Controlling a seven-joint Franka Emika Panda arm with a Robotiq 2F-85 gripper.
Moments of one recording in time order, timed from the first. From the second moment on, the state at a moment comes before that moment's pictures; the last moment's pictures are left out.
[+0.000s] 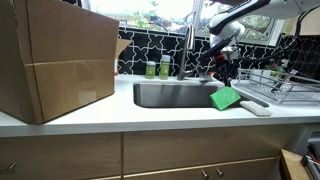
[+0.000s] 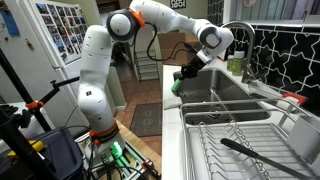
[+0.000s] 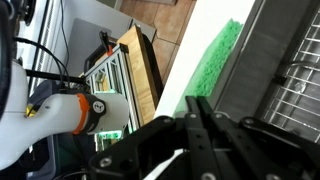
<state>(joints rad) -0.26 0.40 -0.31 -1.57 0.42 1.20 1.47</state>
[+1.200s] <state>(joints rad) -0.25 0.26 -0.31 -1.57 0.18 1.32 1.46</state>
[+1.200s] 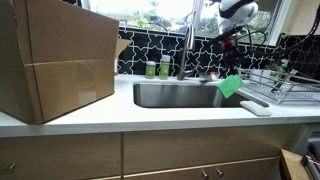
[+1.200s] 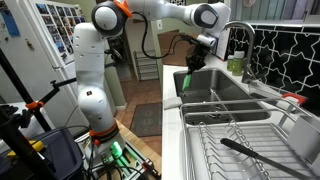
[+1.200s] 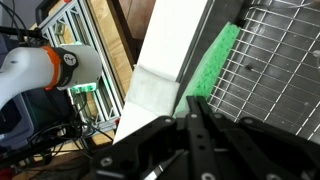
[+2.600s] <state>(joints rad) -0.25 0.28 -0.32 -1.44 -0.25 1.67 1.50</state>
